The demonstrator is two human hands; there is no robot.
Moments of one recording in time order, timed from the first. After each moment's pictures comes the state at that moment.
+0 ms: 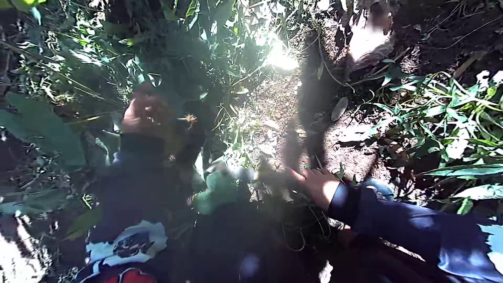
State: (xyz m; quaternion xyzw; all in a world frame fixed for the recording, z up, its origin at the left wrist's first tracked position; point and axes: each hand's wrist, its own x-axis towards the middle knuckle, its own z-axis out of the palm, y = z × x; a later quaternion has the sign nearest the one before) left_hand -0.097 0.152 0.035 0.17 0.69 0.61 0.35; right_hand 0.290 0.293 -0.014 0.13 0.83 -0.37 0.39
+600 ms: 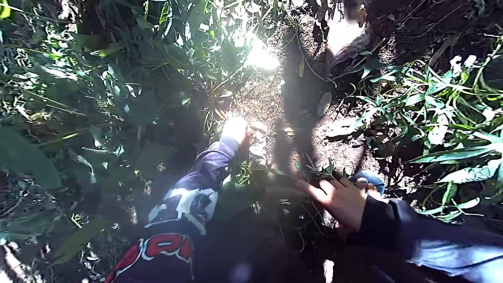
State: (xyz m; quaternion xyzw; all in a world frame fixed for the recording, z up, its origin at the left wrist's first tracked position) left_hand 0.035 0.255 -0.127 0.47 0.80 -0.19 0.32; right_hand 0.364 0.292 -0.005 0.16 0.90 -0.32 0.25
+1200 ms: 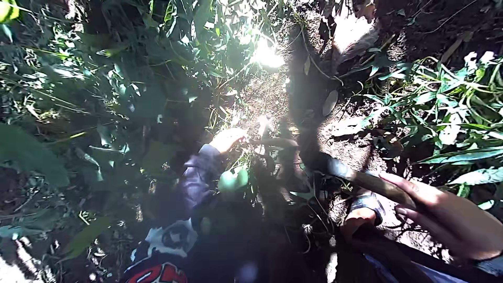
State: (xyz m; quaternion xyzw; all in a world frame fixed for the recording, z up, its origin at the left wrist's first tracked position) left_hand 0.005 0.209 -0.069 0.40 0.76 0.09 0.50; right_hand 0.476 0.351 -0.002 0.23 0.89 -0.39 0.04
